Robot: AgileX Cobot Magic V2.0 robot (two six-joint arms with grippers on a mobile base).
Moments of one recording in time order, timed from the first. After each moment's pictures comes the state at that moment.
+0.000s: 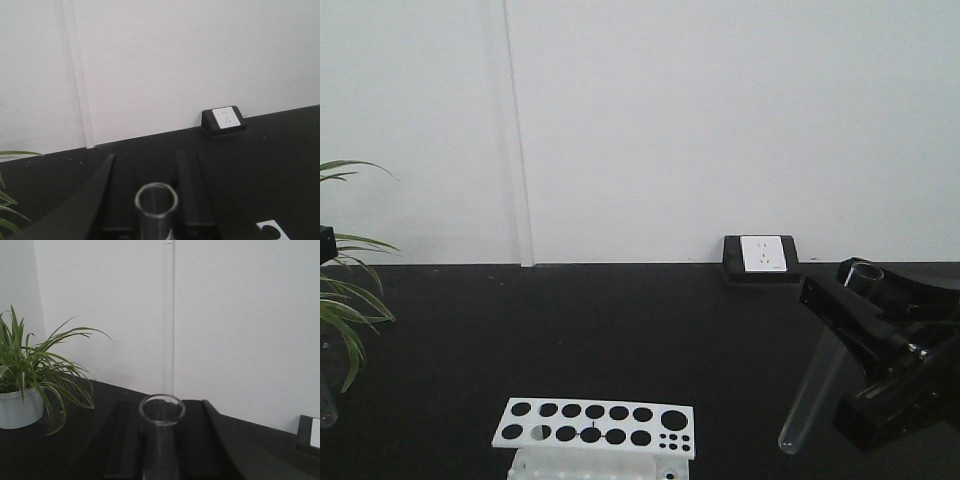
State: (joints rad) left arm -0.33 0.83 -0.93 0.22 0.27 -0.31; right arm 0.43 0.89 -0.68 -0.61 -0.24 0.61
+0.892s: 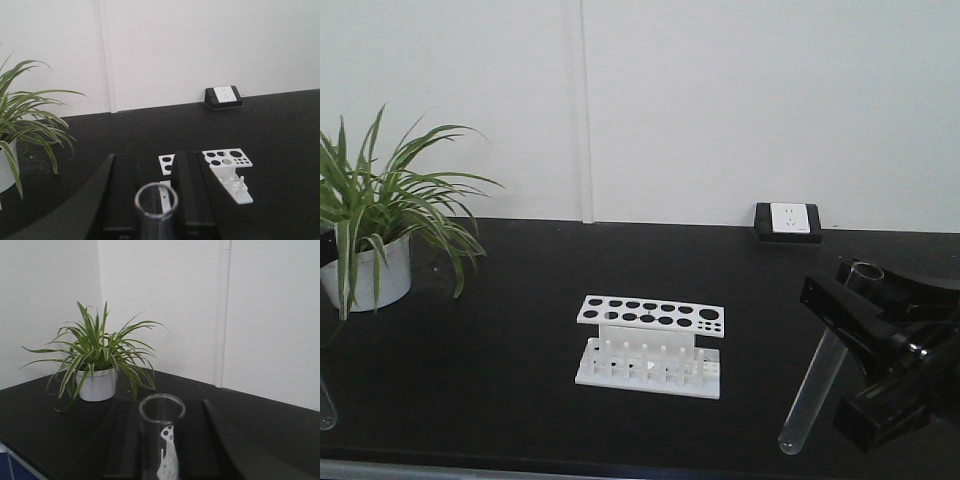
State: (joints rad) left arm -0.33 0.83 -0.93 0.22 0.28 -0.31; right arm 0.43 0.89 -0.68 -0.61 -0.24 0.61
